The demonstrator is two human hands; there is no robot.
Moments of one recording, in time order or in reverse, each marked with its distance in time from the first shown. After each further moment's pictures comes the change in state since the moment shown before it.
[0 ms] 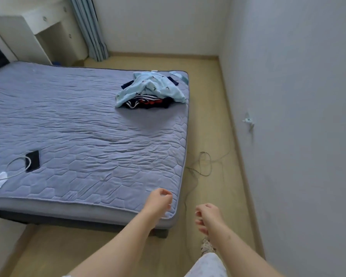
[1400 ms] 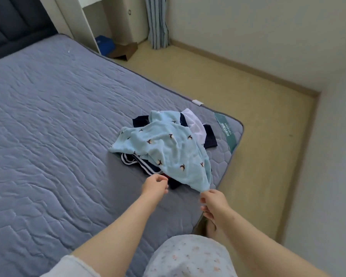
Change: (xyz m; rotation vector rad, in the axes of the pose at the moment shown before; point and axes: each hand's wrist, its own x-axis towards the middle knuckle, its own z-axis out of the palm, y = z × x) left_hand 0.615 0.480 -0.080 -0.394 0.486 -0.246; right_hand 0.543 -0.669 0.123 -0.532 -0.292 -0.033
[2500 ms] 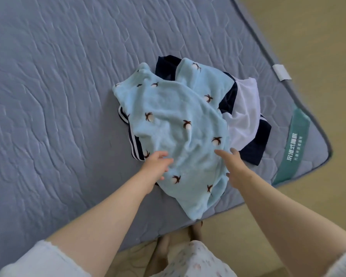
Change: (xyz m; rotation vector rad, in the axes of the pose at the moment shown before) left_hand 0.221 0.026 0.102 -0.319 0.164 -0.452; right_hand 0.349 -0.147 0.009 -0.356 -0.297 0.098
